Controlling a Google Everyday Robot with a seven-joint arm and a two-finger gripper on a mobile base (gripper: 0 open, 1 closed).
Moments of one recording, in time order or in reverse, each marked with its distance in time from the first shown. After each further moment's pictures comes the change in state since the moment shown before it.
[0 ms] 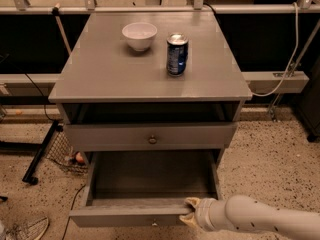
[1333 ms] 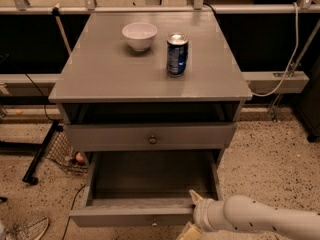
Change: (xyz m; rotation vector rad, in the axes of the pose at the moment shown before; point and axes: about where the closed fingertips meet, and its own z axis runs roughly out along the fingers) arm -0.001 0.003 0.003 -0.009 -0.002 -0.002
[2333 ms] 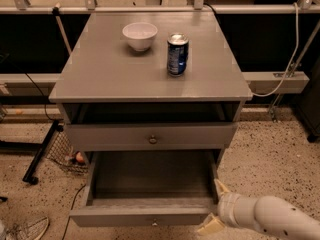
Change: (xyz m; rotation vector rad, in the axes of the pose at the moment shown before) arm 0.004 -0.037 -0.085 0.163 -0.017 0.018
